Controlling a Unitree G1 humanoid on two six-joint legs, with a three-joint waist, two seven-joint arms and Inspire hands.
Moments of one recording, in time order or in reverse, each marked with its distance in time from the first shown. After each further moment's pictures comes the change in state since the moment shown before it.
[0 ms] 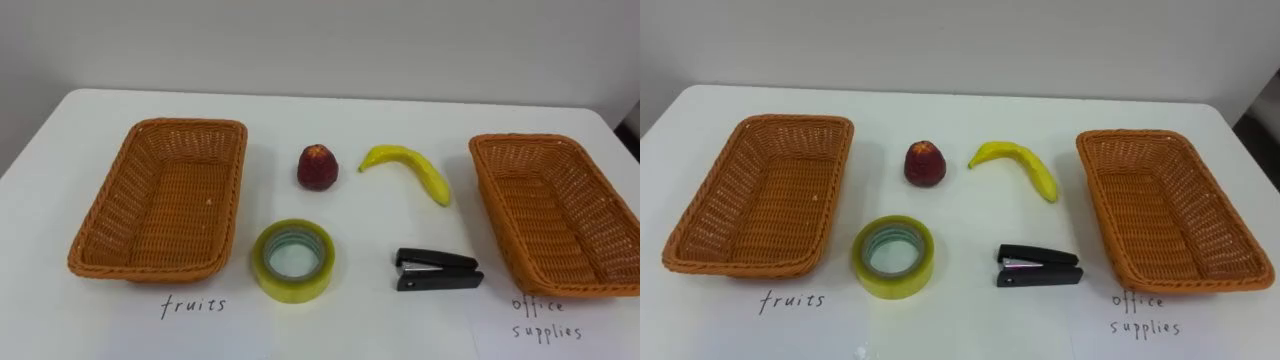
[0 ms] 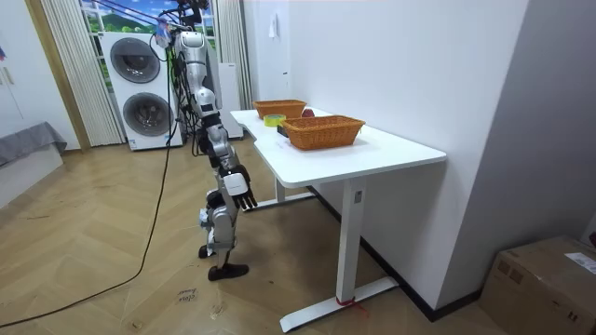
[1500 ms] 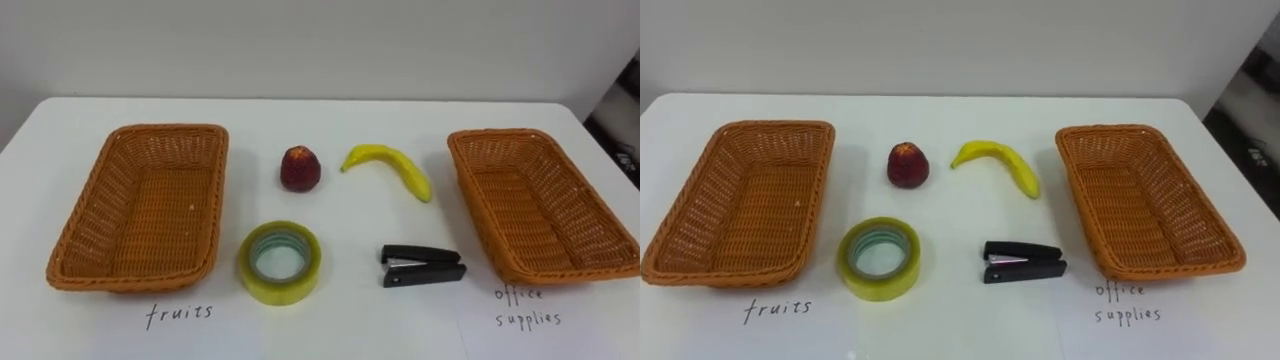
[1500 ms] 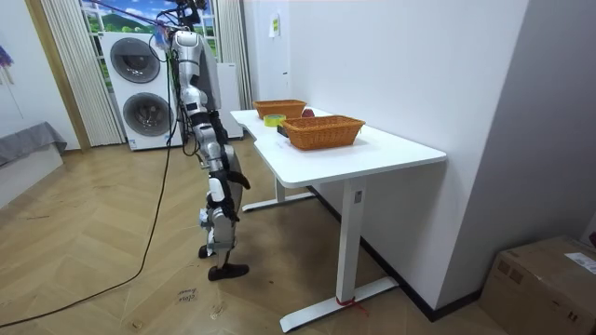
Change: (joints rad) left arm 0.053 0.039 0.165 -0.034 0.017 0.021 -0.001; right arm 0.082 -0.039 -0.456 -0.128 0.360 0.032 -0.191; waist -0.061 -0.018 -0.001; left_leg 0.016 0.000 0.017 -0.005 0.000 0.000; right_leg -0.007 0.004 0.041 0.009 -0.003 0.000
